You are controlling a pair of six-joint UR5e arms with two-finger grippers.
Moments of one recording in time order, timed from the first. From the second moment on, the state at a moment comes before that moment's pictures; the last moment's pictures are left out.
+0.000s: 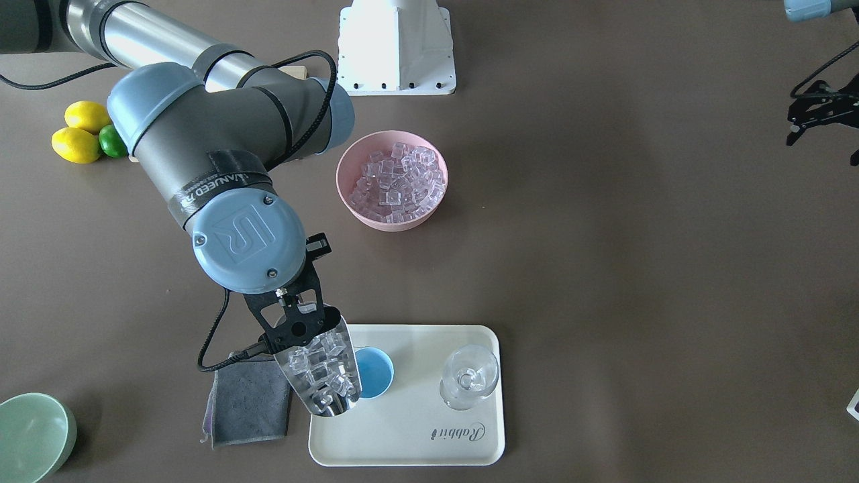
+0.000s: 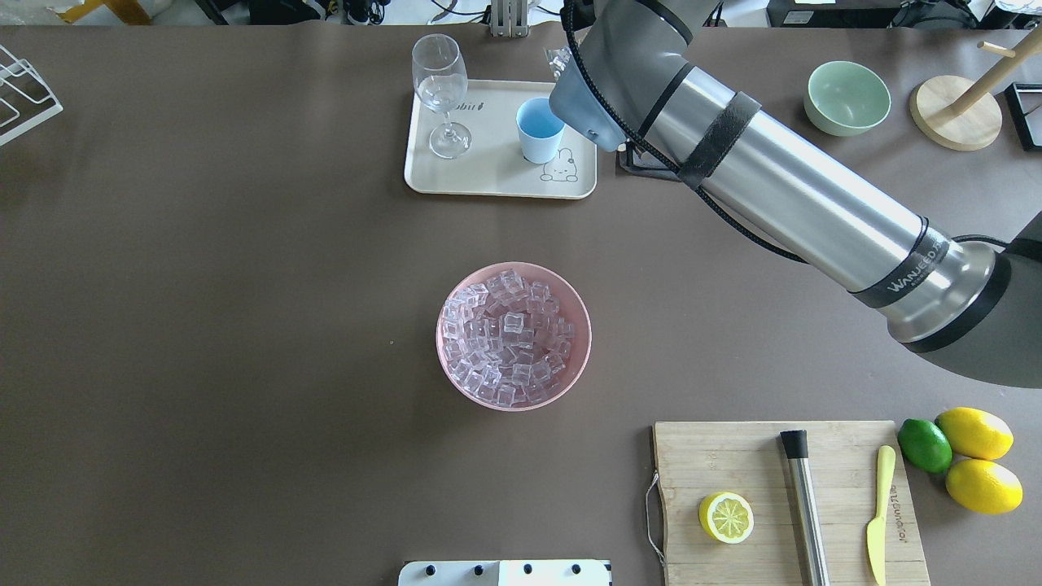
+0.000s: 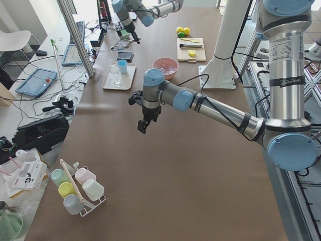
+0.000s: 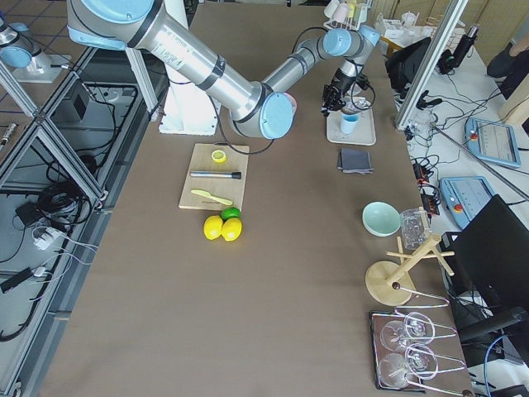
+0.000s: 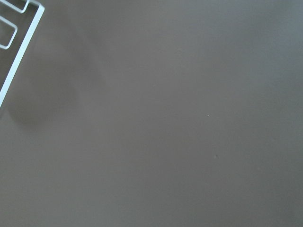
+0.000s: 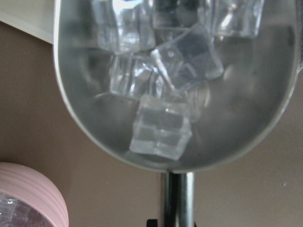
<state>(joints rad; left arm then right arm) -1.34 -1.46 -2.00 -1.60 -2.27 0.07 0.89 -0.48 1.17 -2.16 2.23 0.19</state>
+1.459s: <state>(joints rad) -1.62 -1.41 -1.84 -1.36 -2.47 0.05 0.82 -0.38 1.15 -2.48 2.18 0.01</state>
